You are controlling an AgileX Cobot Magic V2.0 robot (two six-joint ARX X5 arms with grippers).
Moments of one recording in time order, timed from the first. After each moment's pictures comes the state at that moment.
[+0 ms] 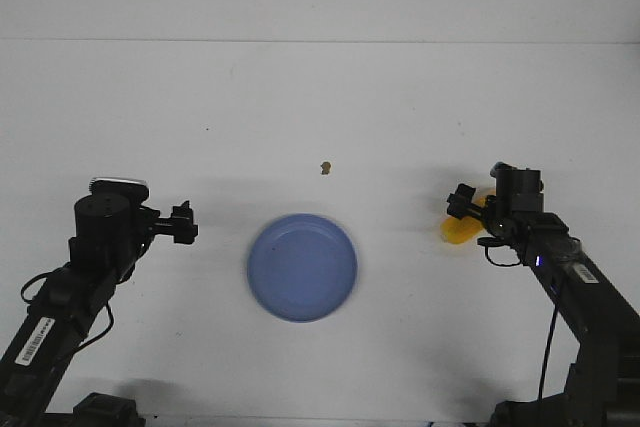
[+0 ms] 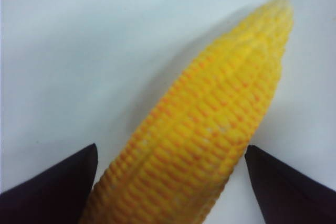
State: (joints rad) left arm -0.15 1.01 0.84 -0.30 -0.03 -0.03; right arm -0.03 1.55 0.93 -0.35 -0.03 0.47
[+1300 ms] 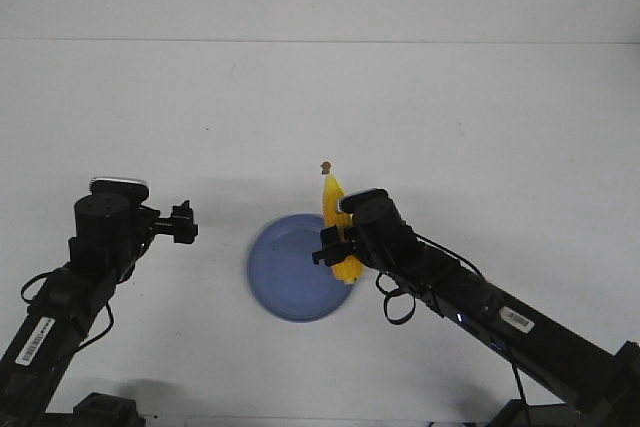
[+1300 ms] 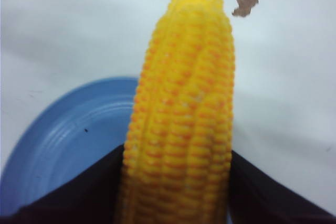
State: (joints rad) left arm -0.15 1.01 0.84 -0.29 -0.03 -0.03; right arm 0.70 1.47 0.95 -0.21 -0.03 0.43
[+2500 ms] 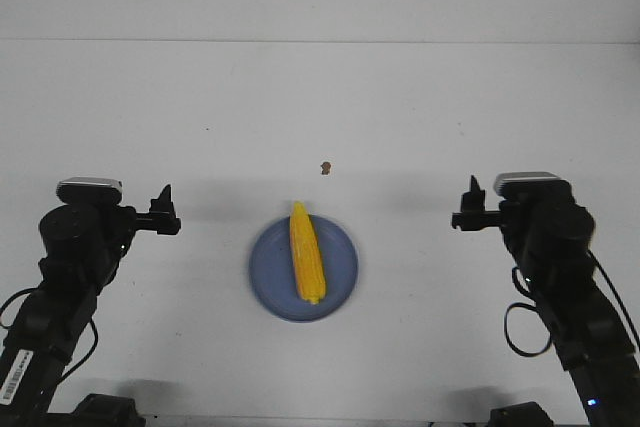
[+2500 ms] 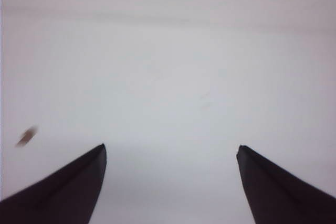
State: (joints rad) left arm -0.10 0.87 0.84 -0.22 -0.03 -0.03; right arm 0.17 0.89 0.93 -0.39 0.10 0.07
